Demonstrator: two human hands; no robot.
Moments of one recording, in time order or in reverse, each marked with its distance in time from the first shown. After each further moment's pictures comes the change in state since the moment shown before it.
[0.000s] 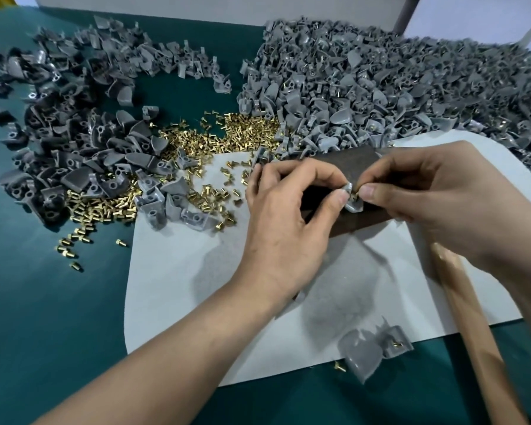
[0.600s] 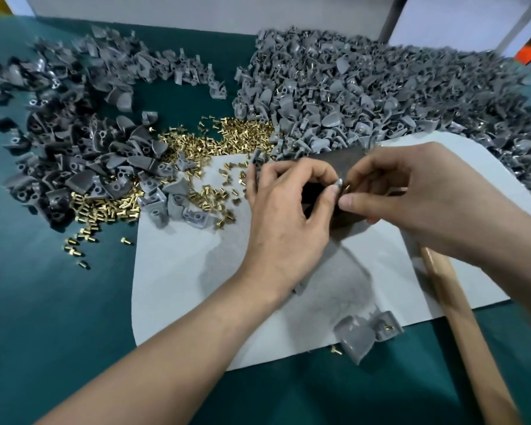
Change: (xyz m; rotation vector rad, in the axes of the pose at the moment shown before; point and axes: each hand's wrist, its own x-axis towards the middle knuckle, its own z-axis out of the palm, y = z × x) left_hand -0.001 0.003 0.003 0.086 0.022 0.040; right_hand -0.009 -0.017 0.005 -0.329 0.027 0.058
